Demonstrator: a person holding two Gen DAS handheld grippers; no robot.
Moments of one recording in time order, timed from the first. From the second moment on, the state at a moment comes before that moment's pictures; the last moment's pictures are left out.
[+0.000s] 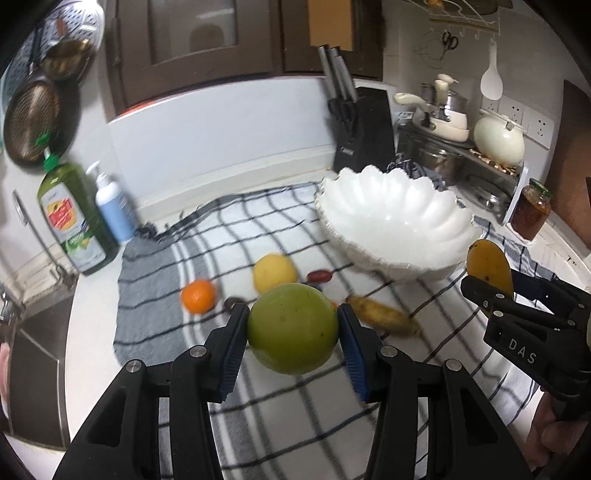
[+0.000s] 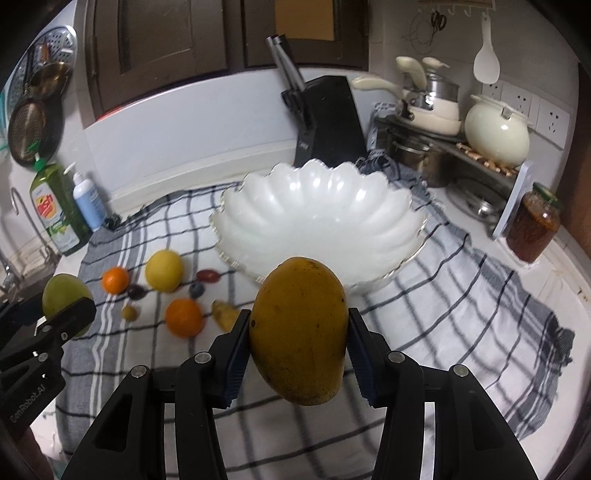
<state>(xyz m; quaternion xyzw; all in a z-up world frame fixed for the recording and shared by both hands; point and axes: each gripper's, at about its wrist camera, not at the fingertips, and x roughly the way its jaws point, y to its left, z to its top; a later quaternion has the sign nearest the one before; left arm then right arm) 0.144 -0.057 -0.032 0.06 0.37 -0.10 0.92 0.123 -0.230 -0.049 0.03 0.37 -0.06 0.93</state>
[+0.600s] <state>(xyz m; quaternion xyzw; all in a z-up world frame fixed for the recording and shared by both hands) 0.219 -0.121 -0.009 0.07 0.36 -0.14 0.92 0.180 -0.291 -0.024 0.02 0.37 -0.09 0.93</state>
